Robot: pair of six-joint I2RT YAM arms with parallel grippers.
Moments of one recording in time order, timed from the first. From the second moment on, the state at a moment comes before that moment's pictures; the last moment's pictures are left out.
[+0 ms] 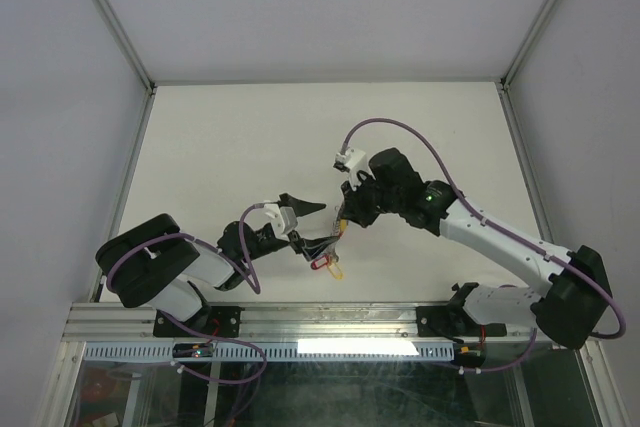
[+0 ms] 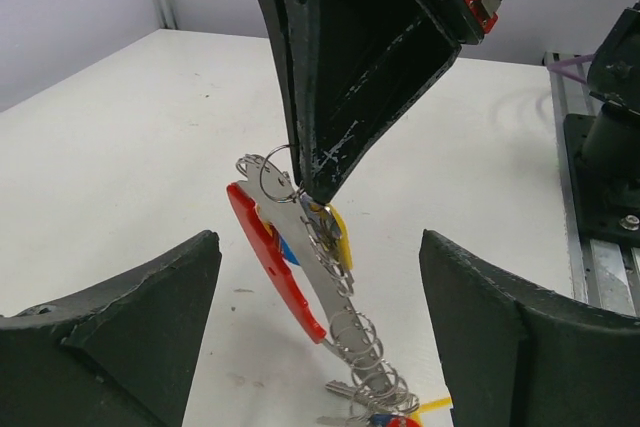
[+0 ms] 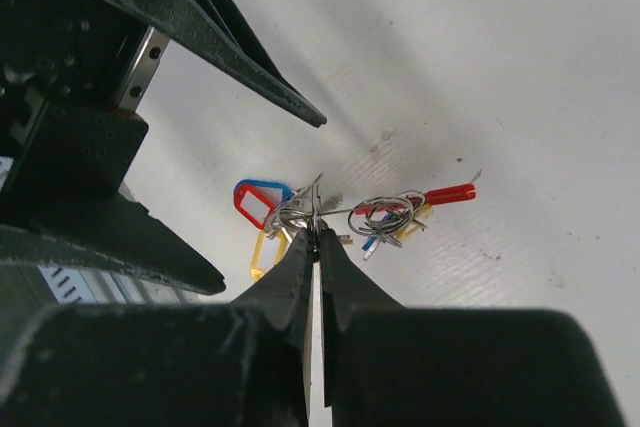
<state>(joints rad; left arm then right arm) -0.85 1.51 0.17 1.55 0.36 -0.03 0.80 1.20 0.93 -0.46 -0.28 0.01</state>
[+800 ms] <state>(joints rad) -0.94 1.40 0.19 1.43 0.13 0.27 0.88 1.27 1.00 -0.36 -0.25 0.32</state>
